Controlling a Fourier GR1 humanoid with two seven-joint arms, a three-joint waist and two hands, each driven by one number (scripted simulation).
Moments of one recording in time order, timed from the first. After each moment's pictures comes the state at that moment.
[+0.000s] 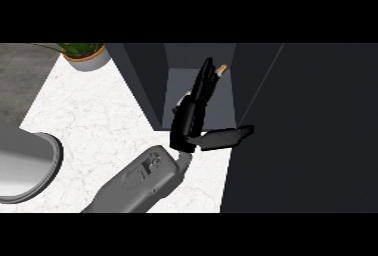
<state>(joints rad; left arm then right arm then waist) -0.67 0.03 -0.65 -1.22 0.60 0.56 -0.36 -0.60 -0.23 -0.05 -2.39 -0.23 -0.10 0.94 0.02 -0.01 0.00</state>
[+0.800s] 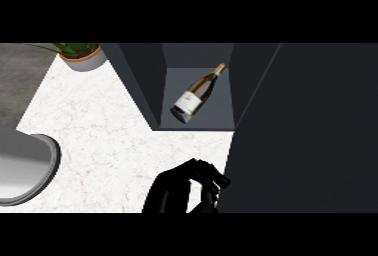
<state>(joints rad) -0.21 0.13 -0.89 -1.80 0.50 0.71 -0.32 -0.63 -0.23 0.00 -2.40 -0.18 -0.14 0.96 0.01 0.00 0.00</state>
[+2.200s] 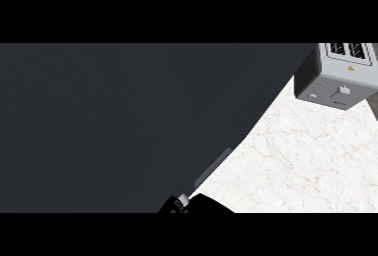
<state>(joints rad) 0.41 0.83 -0.33 -2.17 0.90 0.05 -0.58 -0.84 -0.01 0.54 -2.22 -0.15 -0.22 0.97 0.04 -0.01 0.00</state>
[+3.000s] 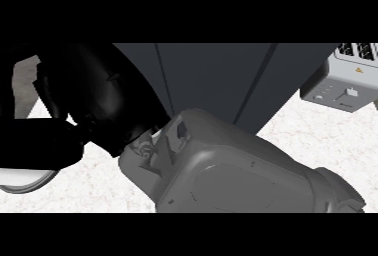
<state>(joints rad) 0.51 0.95 -0.04 -2.05 1.10 -0.31 -0.56 -1.24 0.00 0.52 -1.47 -0.18 -0.44 0.62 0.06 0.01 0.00</state>
